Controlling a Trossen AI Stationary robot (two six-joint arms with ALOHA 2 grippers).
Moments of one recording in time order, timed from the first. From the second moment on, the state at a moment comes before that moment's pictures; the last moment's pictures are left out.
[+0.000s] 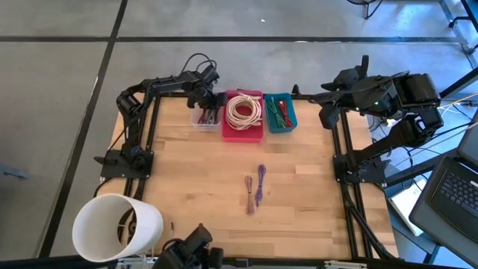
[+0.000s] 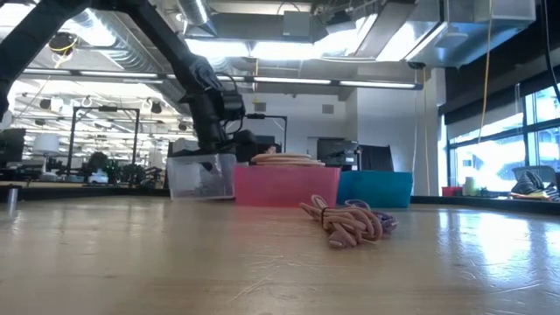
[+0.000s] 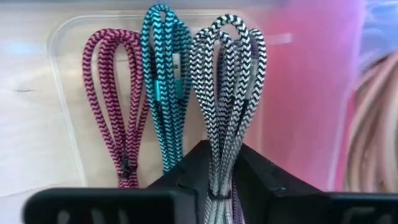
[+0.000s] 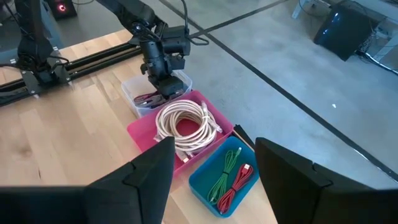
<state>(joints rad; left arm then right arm) 0.82 1.96 1.35 -0.66 0.21 -0.71 0.11 1.37 2.19 -1.57 0.66 0.44</state>
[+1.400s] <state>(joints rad) 0.29 0.92 1.35 -0.67 -0.34 -0.33 0.26 1.81 2.18 -1.57 0.36 0.94</state>
